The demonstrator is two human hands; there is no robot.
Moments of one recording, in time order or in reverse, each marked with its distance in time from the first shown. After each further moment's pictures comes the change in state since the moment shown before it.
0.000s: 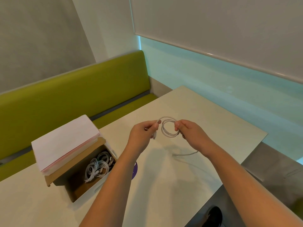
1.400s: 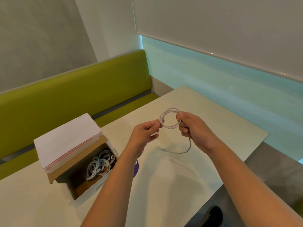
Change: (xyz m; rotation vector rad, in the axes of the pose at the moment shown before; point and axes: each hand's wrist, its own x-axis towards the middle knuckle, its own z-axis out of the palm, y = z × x) left_hand 0.004 -0.013 0.000 -0.406 -0.109 -0.129; right_hand -0.006 -0.018 -0.006 0.404 -0.070 -0.010
